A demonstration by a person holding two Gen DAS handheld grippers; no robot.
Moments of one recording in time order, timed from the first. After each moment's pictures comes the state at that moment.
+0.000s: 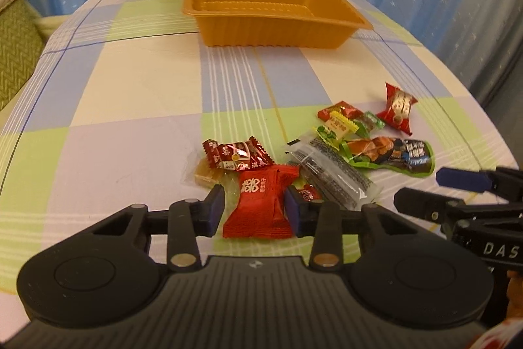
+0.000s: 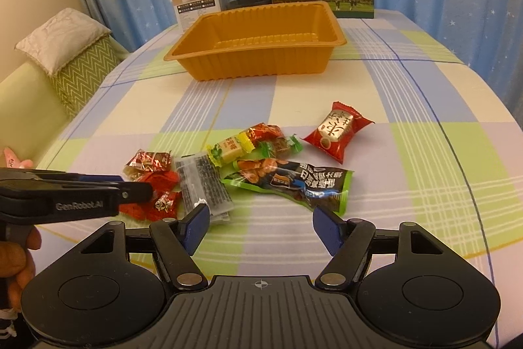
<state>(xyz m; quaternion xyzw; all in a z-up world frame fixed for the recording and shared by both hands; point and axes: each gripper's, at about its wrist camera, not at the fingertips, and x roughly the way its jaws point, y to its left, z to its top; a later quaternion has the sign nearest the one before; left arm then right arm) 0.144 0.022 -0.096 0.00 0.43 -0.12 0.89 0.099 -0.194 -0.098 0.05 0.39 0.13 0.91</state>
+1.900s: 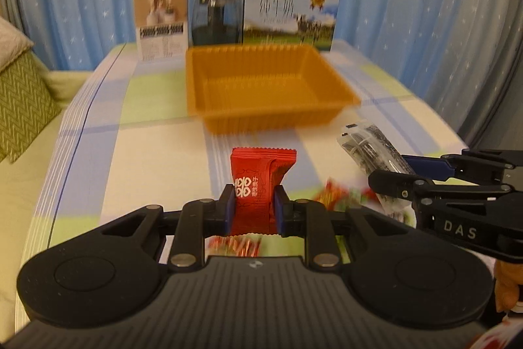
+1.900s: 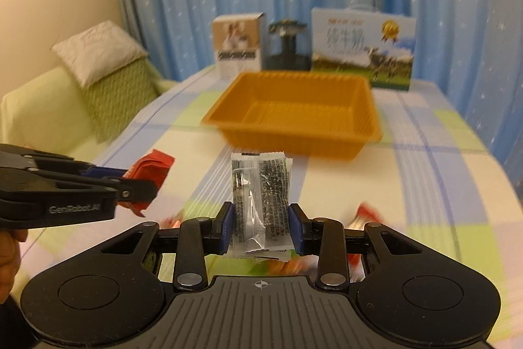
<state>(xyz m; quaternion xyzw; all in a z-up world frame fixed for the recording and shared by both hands) 0.165 0.016 -0.010 0.01 0.35 -0.11 0.93 0.141 -0.181 -0.033 0.01 0.30 0.18 0.94</state>
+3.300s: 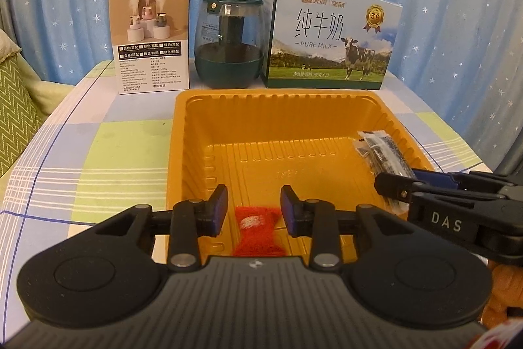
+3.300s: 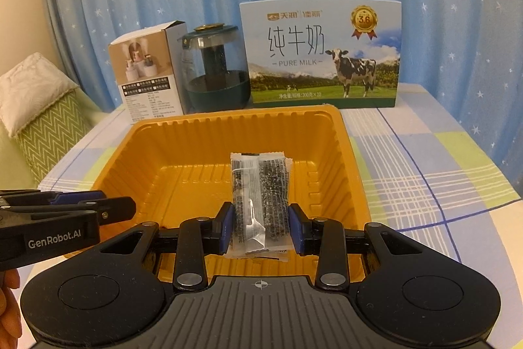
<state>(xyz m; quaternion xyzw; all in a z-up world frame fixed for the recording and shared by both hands) 0.366 0.005 -0.058 -0.01 0.34 -0.08 0.94 0.352 -0.193 -0.077 0.05 0.32 0.11 0.94</state>
